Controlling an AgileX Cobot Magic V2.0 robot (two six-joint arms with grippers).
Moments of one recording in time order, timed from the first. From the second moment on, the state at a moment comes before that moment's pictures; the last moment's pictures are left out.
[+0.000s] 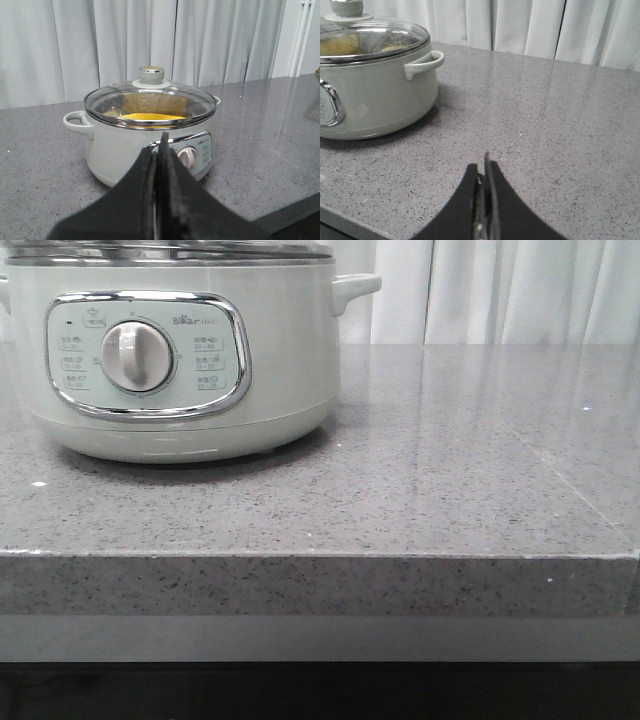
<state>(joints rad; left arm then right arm) -0.40 -0.01 -0.54 -0.09 0.63 0.11 0.26 0.29 -0.37 0.24 0.30 -0.21</state>
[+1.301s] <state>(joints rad) -0.06 -0.01 0.01 -0.18 0.17 0.11 0.26 0.29 -0.37 0.24 0.30 -0.21</state>
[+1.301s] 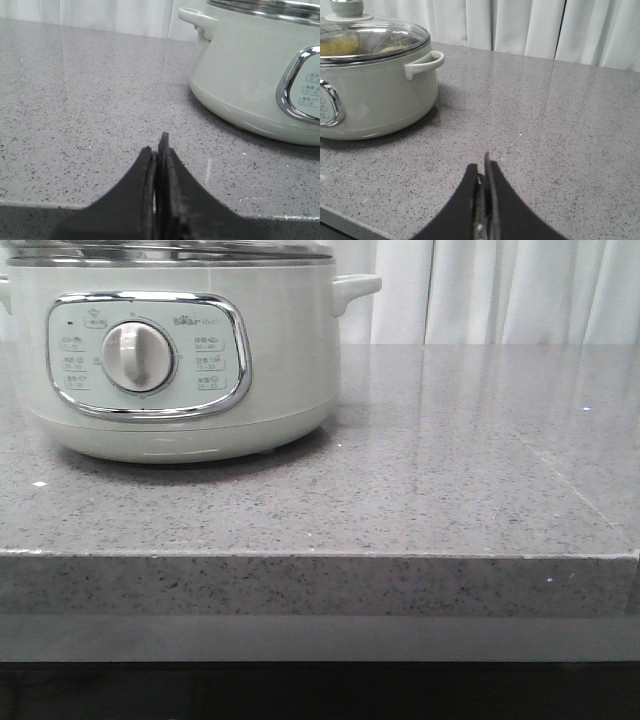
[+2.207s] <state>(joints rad) -0.06 -0.01 0.01 -0.18 0.17 0.11 0.26 0.29 -0.37 0.24 0.30 -0.21</state>
